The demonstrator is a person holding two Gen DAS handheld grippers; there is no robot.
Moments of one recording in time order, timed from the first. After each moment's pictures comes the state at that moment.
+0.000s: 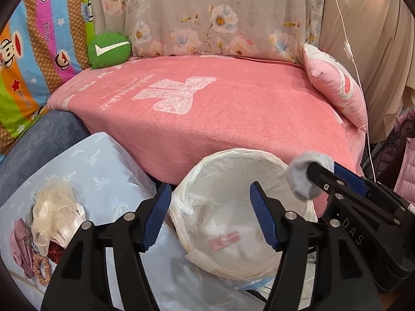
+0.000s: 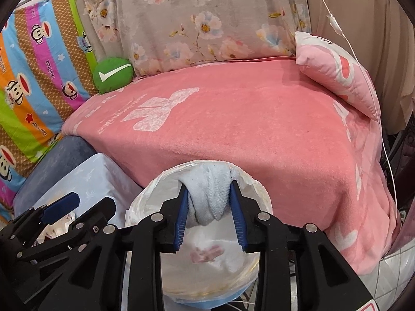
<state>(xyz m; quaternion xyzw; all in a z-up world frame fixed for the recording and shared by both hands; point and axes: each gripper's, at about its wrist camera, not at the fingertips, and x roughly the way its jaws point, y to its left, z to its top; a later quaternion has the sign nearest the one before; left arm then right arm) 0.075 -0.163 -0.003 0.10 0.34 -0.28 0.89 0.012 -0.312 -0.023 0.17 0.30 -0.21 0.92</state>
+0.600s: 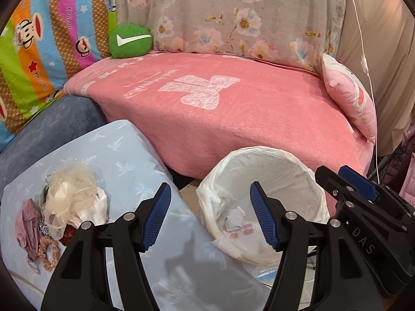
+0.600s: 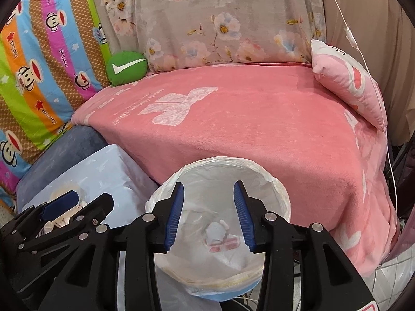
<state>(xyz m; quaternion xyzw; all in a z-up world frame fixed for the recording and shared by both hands) 0.080 -0.118 0.000 0.06 0.35 -0.24 0.90 0.016 -0.269 -0.011 0.14 0.31 -0.18 0.93</state>
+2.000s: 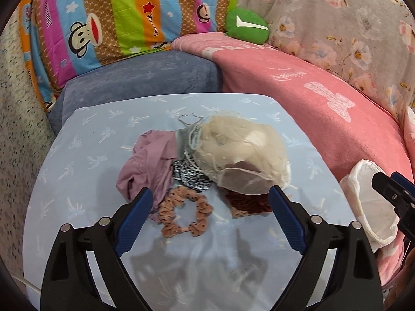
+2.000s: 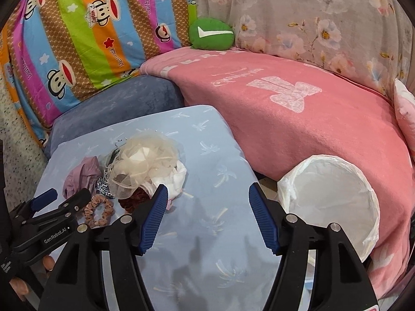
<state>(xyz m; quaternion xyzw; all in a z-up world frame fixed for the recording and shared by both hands) 0.099 0.122 -0.039 -0.04 0.38 -0.03 0.92 0.074 -0.070 -0.016 0.03 0.37 -0.02 0.93</state>
